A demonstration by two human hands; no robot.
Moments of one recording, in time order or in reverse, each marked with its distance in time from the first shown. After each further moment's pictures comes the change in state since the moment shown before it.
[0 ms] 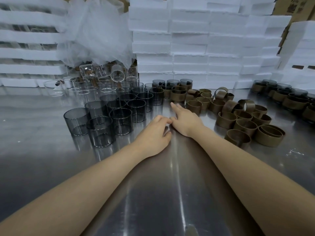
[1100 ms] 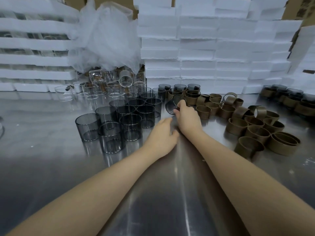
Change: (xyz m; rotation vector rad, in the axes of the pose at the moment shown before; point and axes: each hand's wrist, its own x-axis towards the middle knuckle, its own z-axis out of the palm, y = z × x) left_hand 0.010 0.002 -0.005 -0.171 0.090 -0.142; right_hand 0.029 -0.028 0.009 0.096 0.353 0.012
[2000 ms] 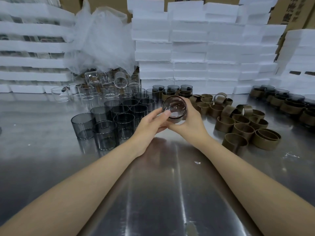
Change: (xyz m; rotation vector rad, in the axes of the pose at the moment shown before) left_hand -0.006 0.001 -0.015 -0.886 -0.071 -0.043; right_hand -0.062 0.003 -0.052 0.751 0.093 -0.246
